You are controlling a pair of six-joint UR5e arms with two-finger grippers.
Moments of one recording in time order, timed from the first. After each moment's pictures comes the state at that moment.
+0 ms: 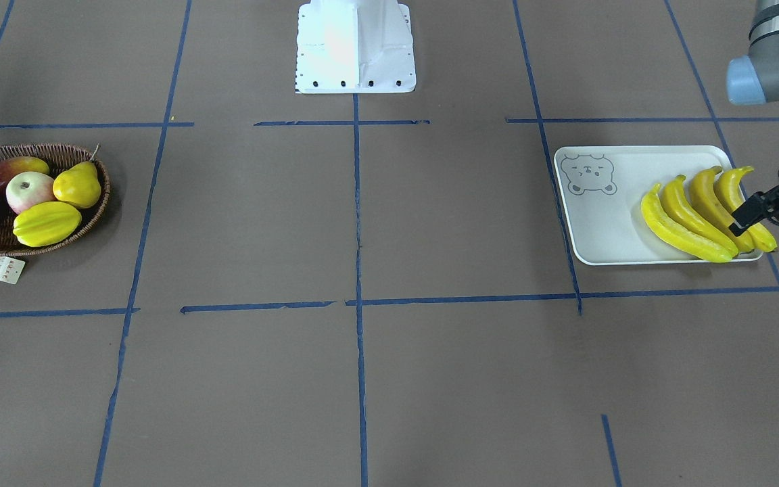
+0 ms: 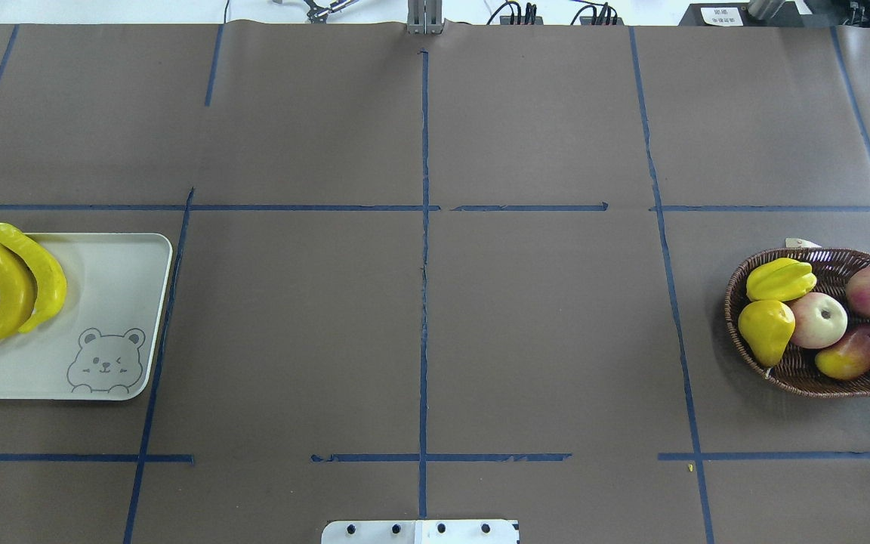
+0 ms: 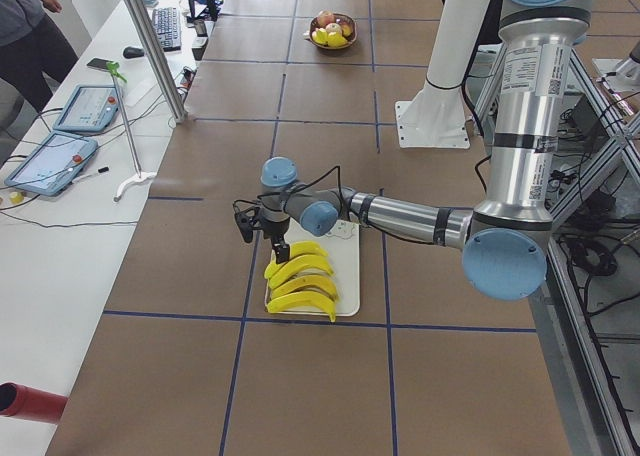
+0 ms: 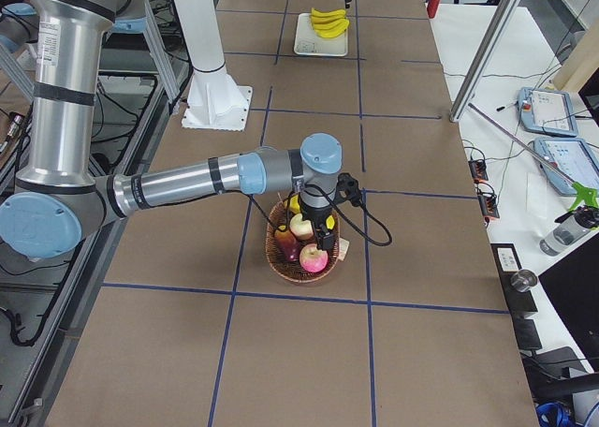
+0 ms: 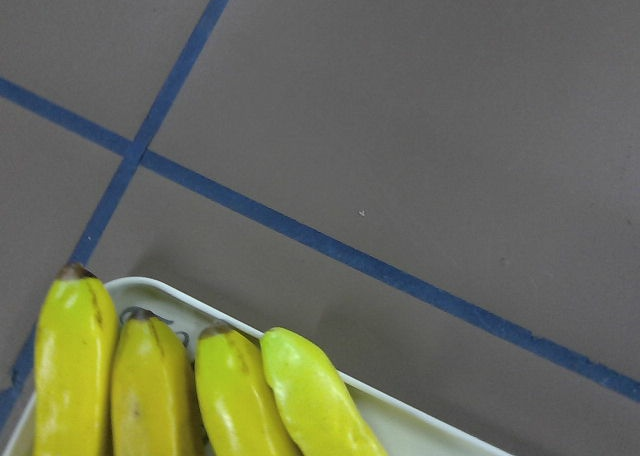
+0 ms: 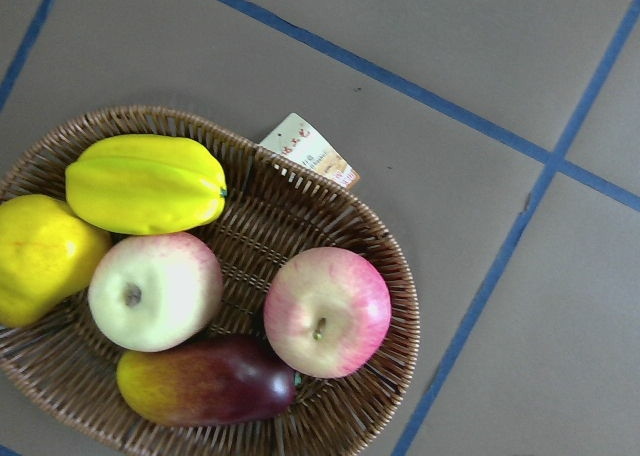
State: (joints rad) left arm -1.23 -1.56 -1.63 -1.98 -2.19 -0.75; right arm 1.43 -1.74 1.96 -1.66 2.32 -0.28
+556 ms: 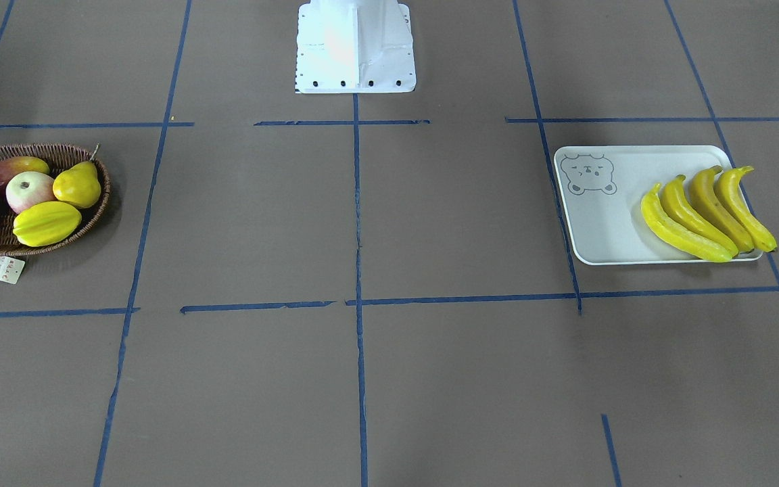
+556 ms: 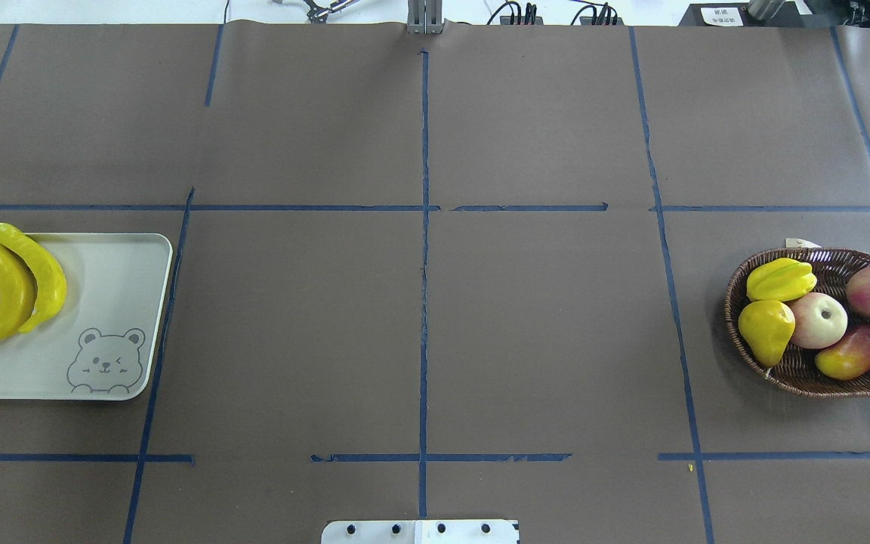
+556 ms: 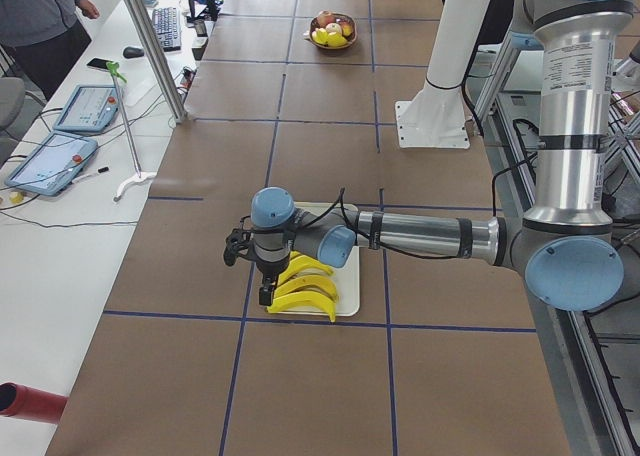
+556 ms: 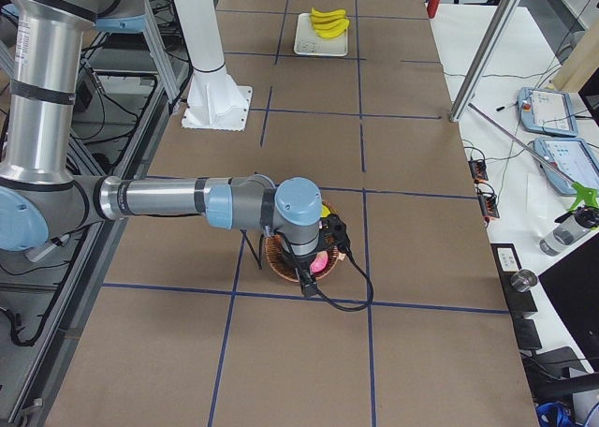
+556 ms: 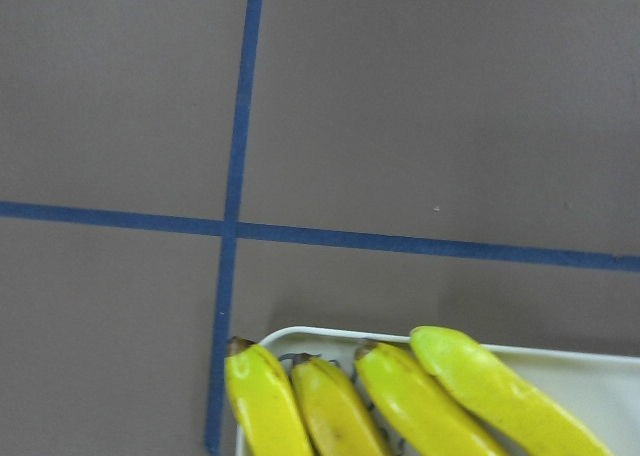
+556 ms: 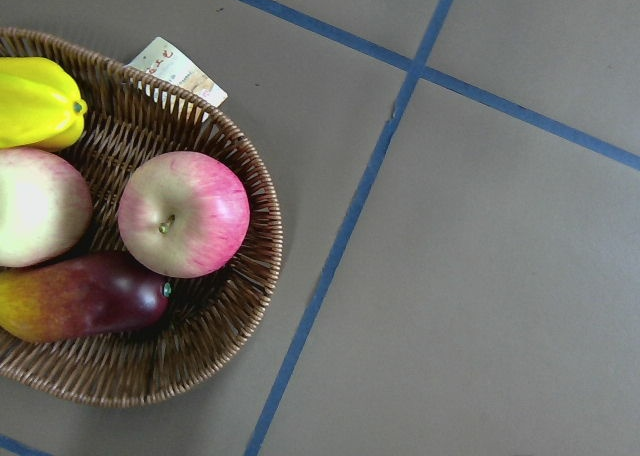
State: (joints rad) left arm -1.46 -1.52 -1.64 -1.76 -2.27 0.00; right arm 1.63 -1.80 1.87 -1.66 2.33 -0.44
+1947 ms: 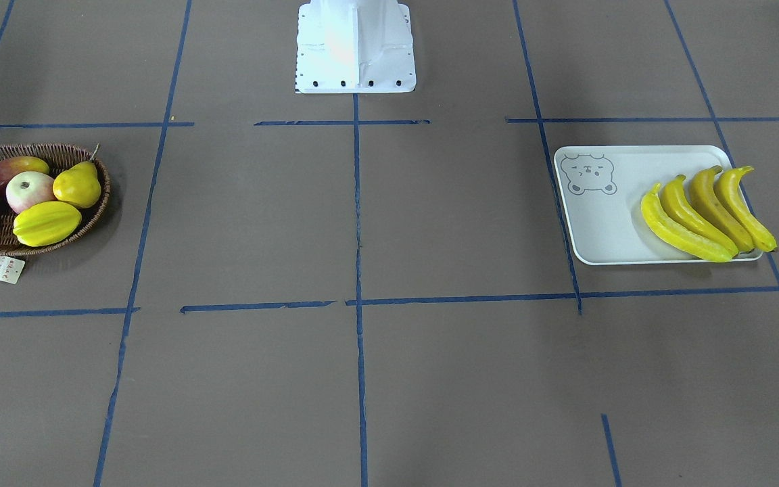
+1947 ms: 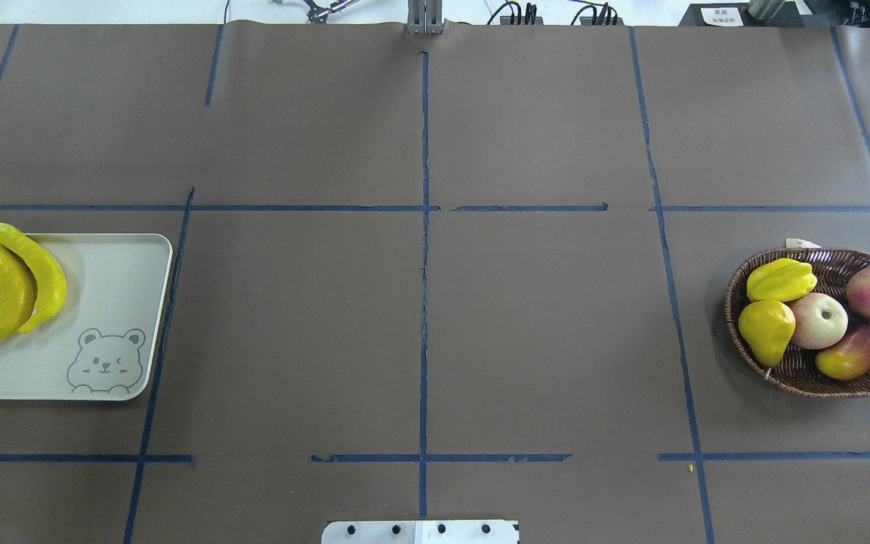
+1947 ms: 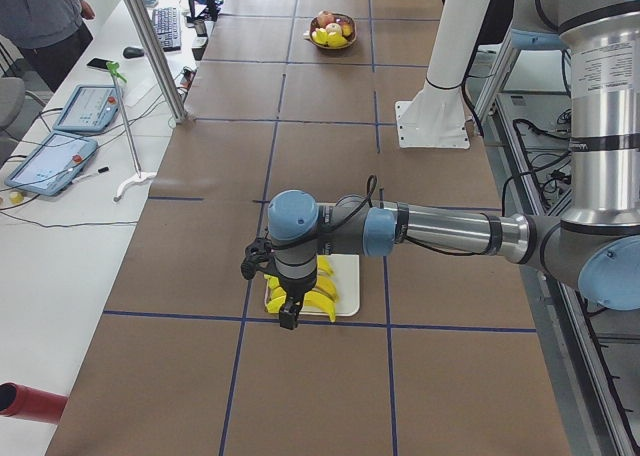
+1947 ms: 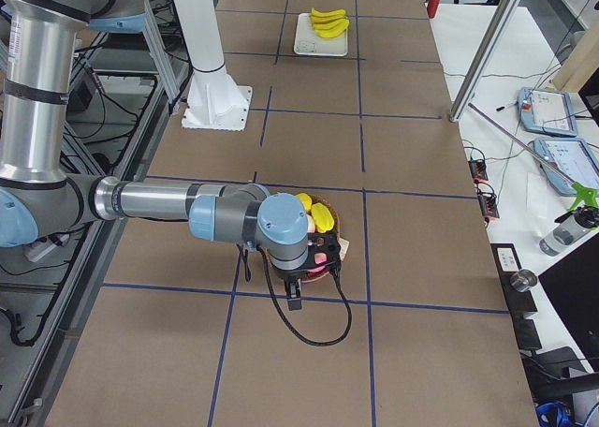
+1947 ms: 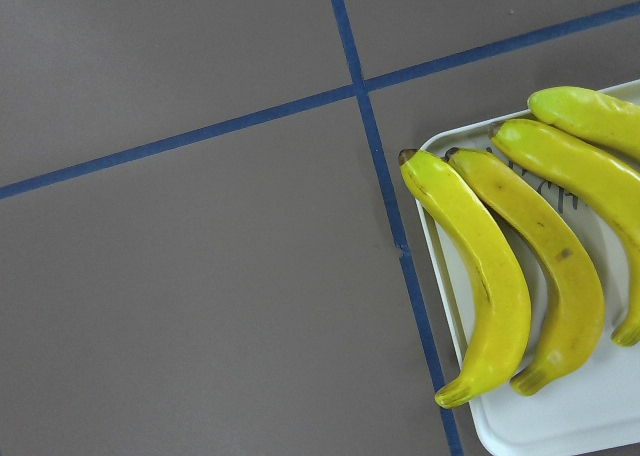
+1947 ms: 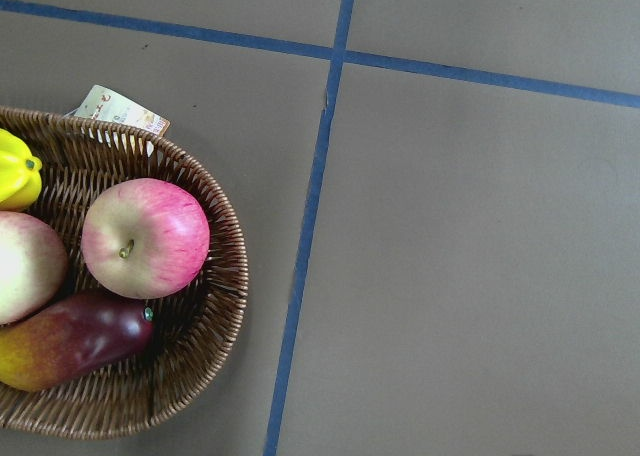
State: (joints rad) left arm -1.59 -1.43 -1.81 -1.48 -2.27 0.27; right arm 1.69 -1.82 1.85 -1.66 2.37 -0.29
